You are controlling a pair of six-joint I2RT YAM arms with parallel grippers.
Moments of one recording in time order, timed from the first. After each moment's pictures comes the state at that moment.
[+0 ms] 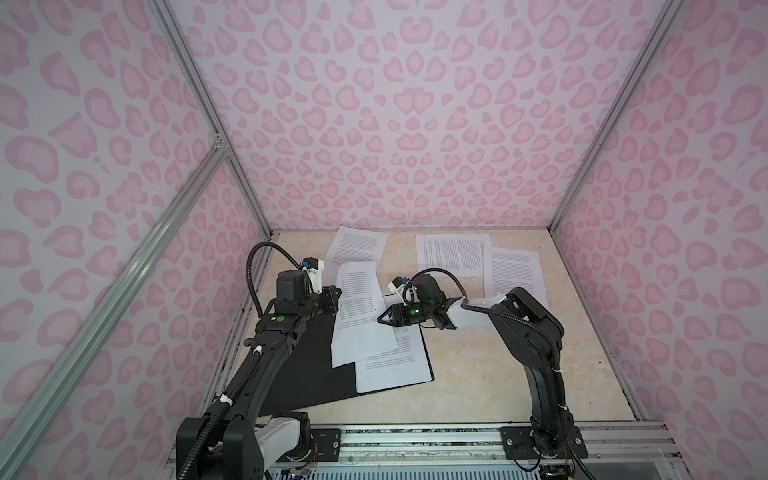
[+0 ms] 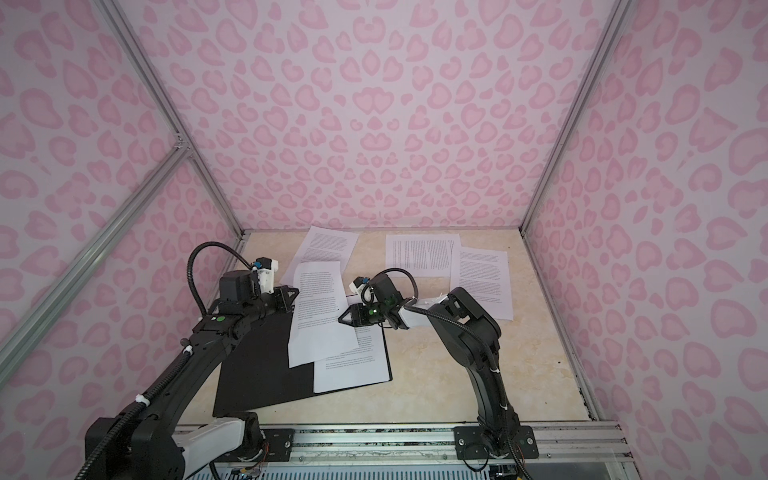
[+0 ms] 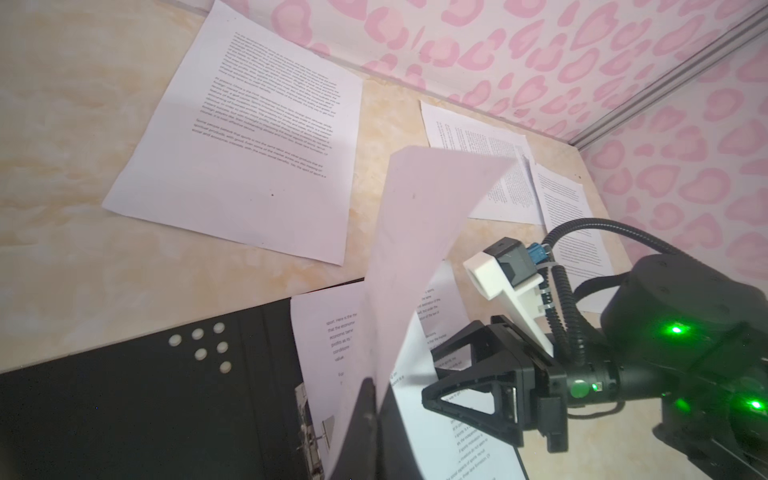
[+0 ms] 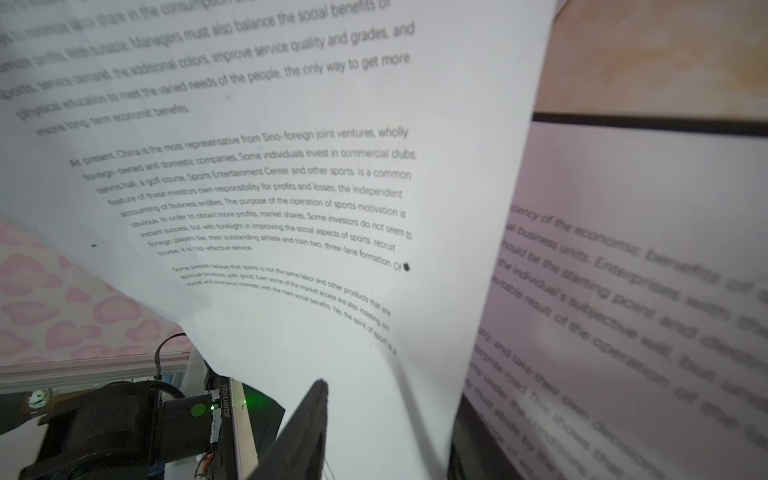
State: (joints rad) left arm -0.07 1.14 0.77 -0.24 0.41 -0.30; right arm 0.69 2.11 1.17 0.27 -0.69 0.59
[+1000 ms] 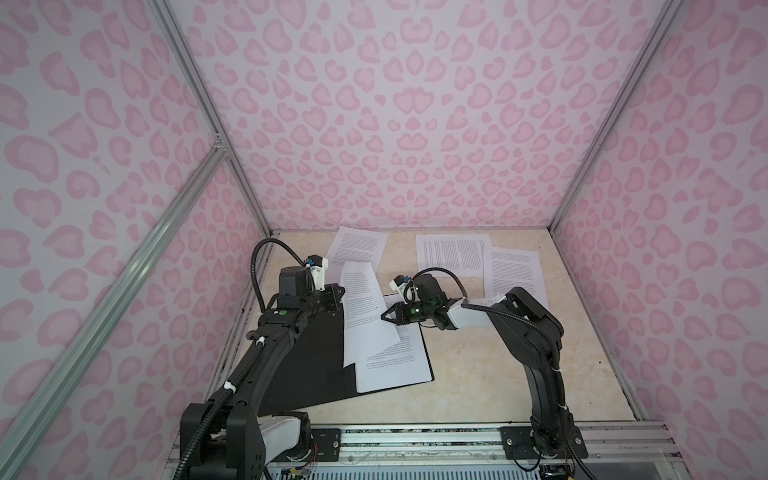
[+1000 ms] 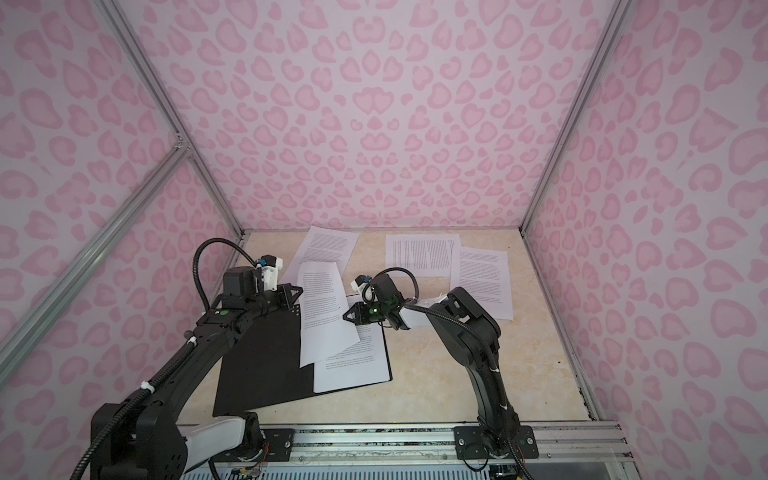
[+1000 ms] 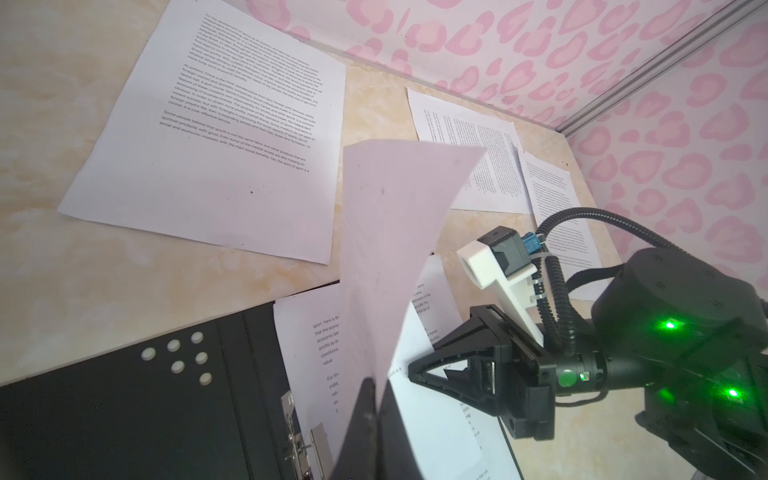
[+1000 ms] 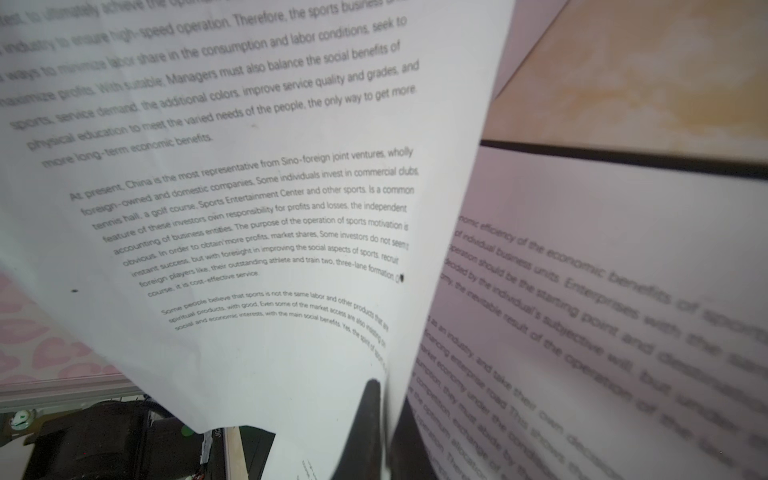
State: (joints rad) left arm -0.07 1.20 0.80 -0.26 0.43 -0.28; right arm 0.68 2.11 1.16 0.30 -0.65 0.61
